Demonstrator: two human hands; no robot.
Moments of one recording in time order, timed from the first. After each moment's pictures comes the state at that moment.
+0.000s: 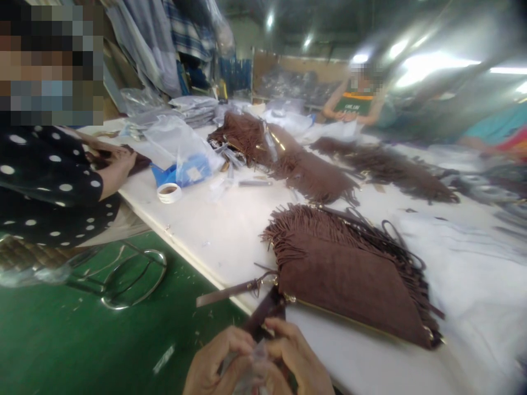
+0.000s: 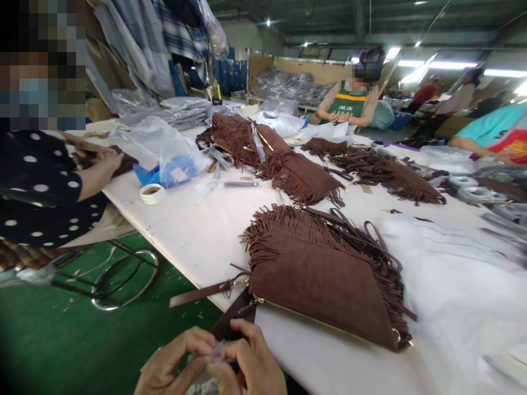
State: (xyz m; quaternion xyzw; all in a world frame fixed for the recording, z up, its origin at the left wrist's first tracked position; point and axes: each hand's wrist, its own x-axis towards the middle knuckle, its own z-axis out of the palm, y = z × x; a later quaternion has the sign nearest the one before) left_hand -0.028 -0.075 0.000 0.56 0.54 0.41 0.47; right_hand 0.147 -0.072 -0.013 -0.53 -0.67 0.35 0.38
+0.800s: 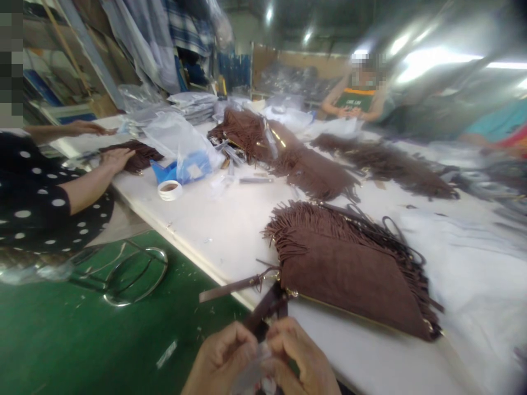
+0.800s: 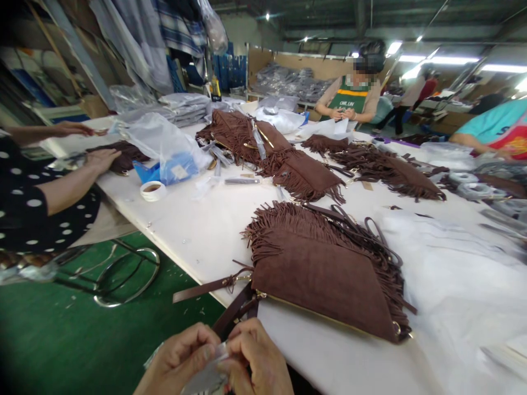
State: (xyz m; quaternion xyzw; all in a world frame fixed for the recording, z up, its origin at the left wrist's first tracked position) left_hand -0.026 -0.072 0.003 0.40 0.49 0.37 0.68; right_hand 0.161 -0.058 0.003 -0.44 -0.70 0.47 0.30
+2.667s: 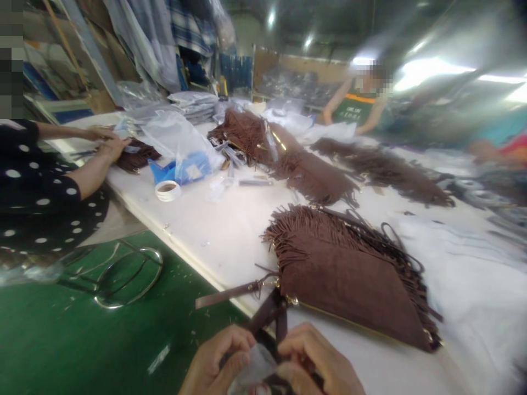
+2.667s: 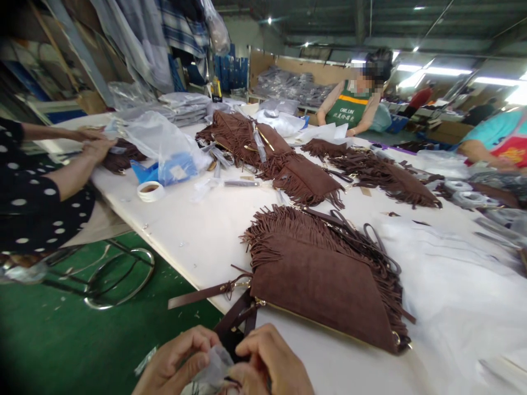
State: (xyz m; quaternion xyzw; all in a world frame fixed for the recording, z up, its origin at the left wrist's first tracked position) left_hand -0.041 -0.063 -0.010 0.58 0.47 0.37 0.55; right_hand 0.181 -0.050 0.029 -0.53 -0.68 0.44 0.25
